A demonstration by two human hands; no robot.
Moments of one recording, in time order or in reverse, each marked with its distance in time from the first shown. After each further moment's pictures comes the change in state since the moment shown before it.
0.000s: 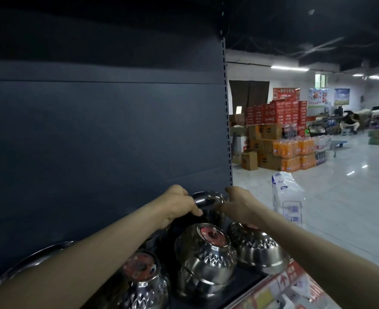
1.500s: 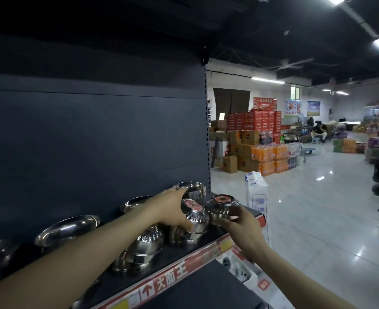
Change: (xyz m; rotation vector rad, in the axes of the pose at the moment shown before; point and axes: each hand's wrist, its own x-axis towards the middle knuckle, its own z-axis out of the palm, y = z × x) left_hand -0.138 0.004 0.010 0.817 -0.078 0.309; right_hand -0.184 0.028 0.013 0.480 0.281 0.119
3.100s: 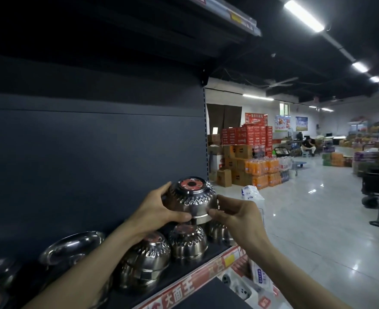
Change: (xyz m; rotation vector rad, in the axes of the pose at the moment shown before) left_hand -0.050 -0.031 -0.021 -0.927 0.328 0.216; right_hand -0.040 -0.096 -0.014 0.239 -0.004 -0.189
